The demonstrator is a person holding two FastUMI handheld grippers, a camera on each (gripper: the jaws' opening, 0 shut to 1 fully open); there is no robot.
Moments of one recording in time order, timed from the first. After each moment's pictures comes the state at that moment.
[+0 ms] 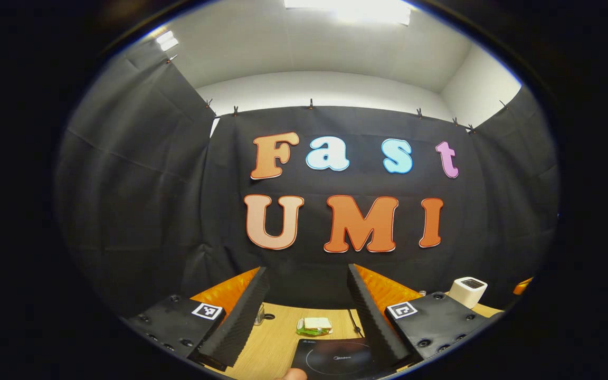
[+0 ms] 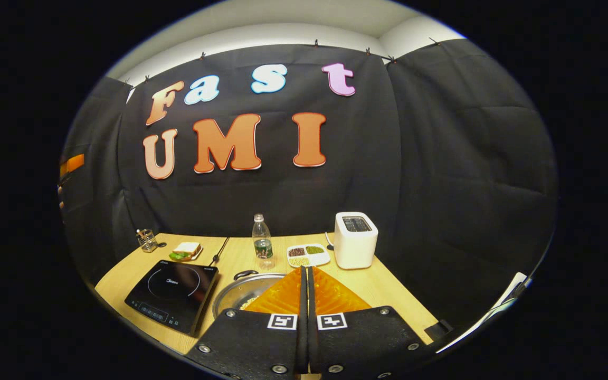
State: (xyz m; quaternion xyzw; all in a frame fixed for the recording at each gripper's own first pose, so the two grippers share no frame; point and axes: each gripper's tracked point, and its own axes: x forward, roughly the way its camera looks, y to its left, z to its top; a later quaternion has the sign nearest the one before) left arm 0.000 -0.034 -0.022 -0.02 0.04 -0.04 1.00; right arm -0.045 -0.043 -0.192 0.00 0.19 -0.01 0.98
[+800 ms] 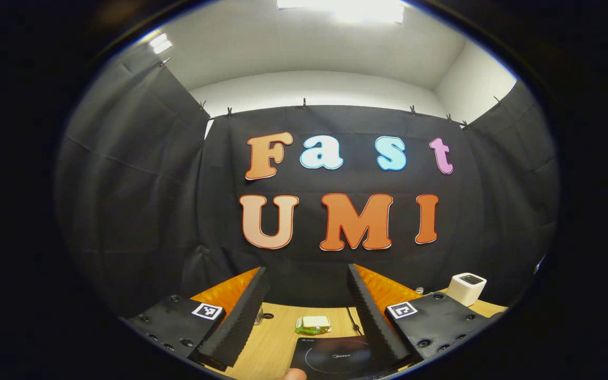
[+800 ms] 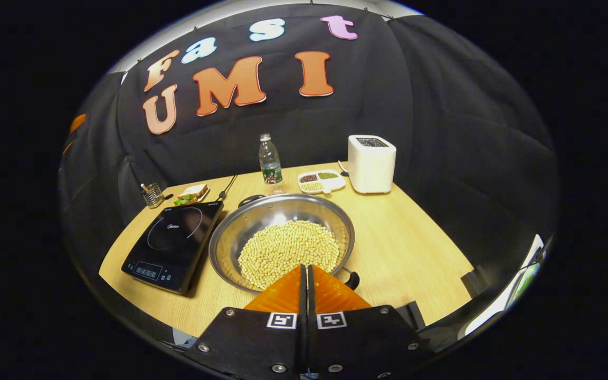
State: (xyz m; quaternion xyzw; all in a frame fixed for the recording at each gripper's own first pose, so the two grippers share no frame) left arm -0.008 -0.044 -0.019 -0.01 0.04 -0.05 1.00; right arm -0.101 -0.020 -0.330 0.03 0.34 0.02 0.94
